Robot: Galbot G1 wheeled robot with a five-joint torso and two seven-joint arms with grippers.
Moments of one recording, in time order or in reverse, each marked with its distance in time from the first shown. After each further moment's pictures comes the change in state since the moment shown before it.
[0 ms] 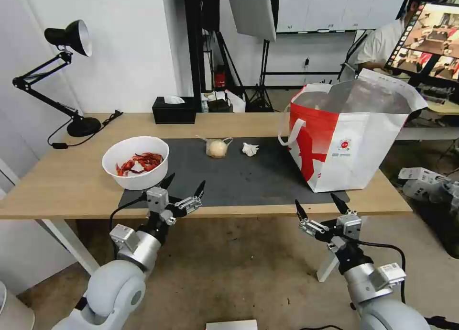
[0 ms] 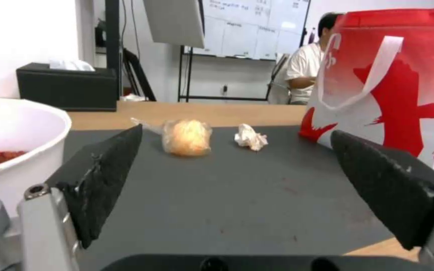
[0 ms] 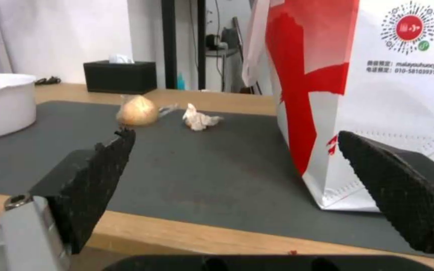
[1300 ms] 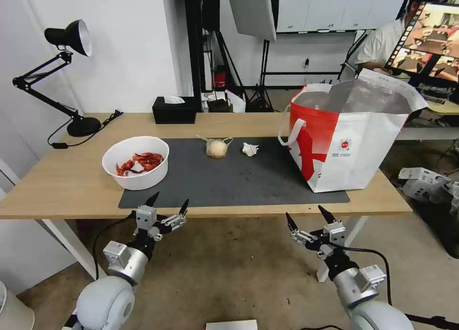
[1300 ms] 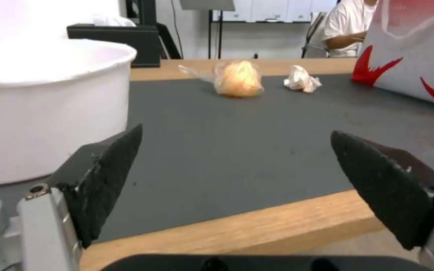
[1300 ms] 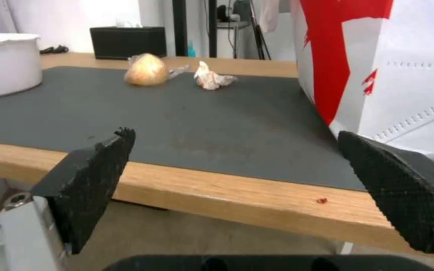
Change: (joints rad) left arm 0.094 -0.024 -0.090 0.100 0.093 -0.040 0.051; right arm 0.038 -0.005 -0.054 -0.108 0.000 0.007 -0.034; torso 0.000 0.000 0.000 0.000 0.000
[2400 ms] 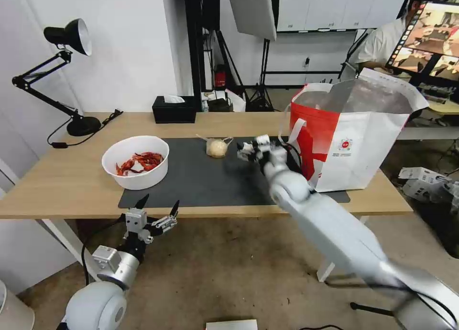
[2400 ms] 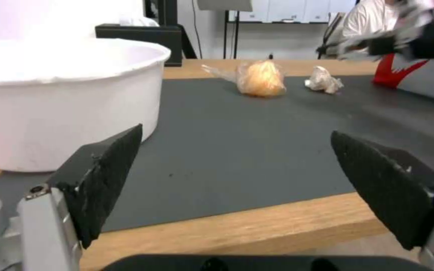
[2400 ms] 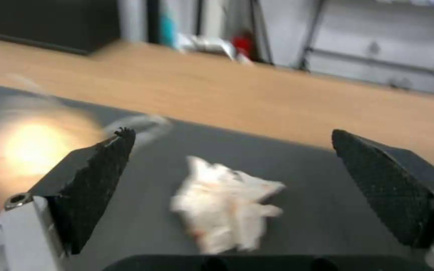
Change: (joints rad) left arm 0.039 -0.019 -0.054 -0.012 -0.002 -0.006 -0.002; right arm 1.318 0.142 -0.753 -0.938 0.301 -0.339 0.400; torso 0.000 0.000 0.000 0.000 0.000
